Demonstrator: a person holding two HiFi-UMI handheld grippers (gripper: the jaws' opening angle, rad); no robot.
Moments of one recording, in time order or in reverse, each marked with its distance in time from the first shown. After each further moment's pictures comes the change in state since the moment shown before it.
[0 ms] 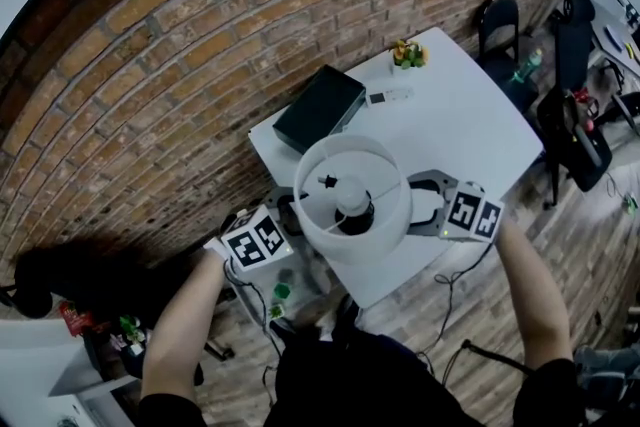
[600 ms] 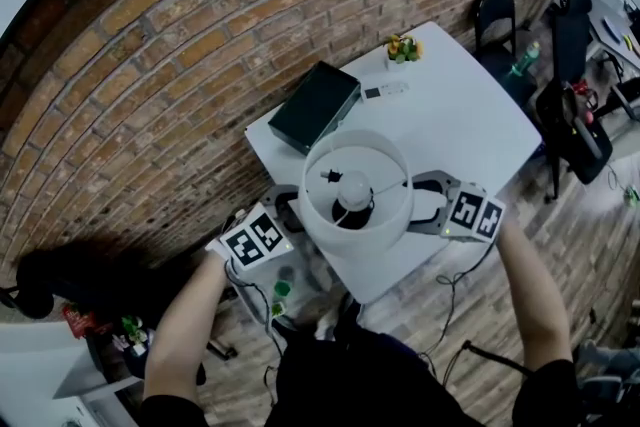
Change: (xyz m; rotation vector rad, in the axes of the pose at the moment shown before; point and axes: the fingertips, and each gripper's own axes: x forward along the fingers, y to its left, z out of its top) left arm 0.005 -0.007 0.010 -0.074 -0.052 0.016; right arm -0.006 0.009 -0.020 0.057 -0.013 -0.034
